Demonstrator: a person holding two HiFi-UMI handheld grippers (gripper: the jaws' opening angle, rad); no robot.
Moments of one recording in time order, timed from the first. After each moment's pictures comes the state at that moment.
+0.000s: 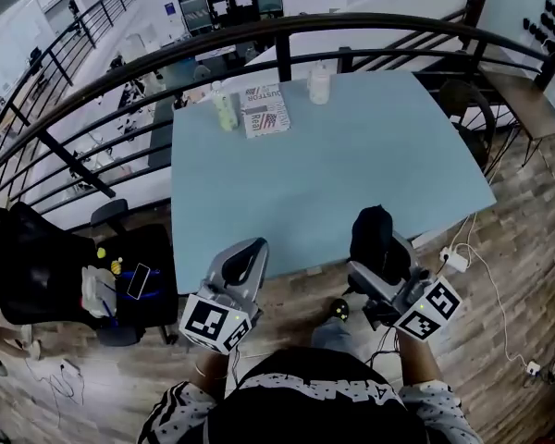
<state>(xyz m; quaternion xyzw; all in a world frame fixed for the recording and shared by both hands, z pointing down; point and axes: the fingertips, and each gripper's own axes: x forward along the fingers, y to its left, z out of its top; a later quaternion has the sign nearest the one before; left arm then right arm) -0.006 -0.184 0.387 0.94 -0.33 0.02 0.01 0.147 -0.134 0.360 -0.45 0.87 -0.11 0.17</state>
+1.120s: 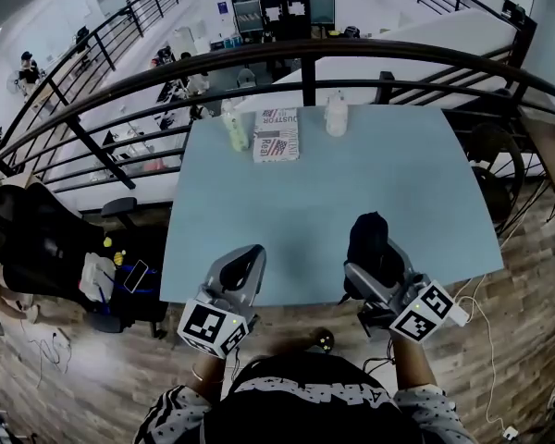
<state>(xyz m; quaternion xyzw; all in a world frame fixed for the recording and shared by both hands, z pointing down) 0.090 -0.251 0.375 0.90 -0.42 0.03 0.00 0.256 -0.236 0.361 -0.36 0.90 -0.16 0.19</state>
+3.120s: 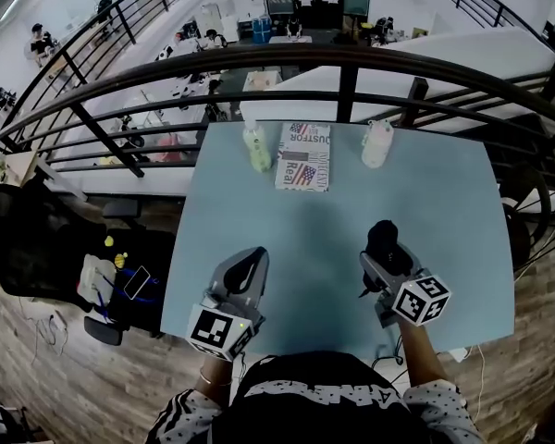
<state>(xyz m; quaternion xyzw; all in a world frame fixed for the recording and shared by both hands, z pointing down) 0.043 -0.439 0.396 0.87 -0.50 0.03 0.03 0.262 -0.487 0.499 -0.43 0.87 -0.24 0.00</state>
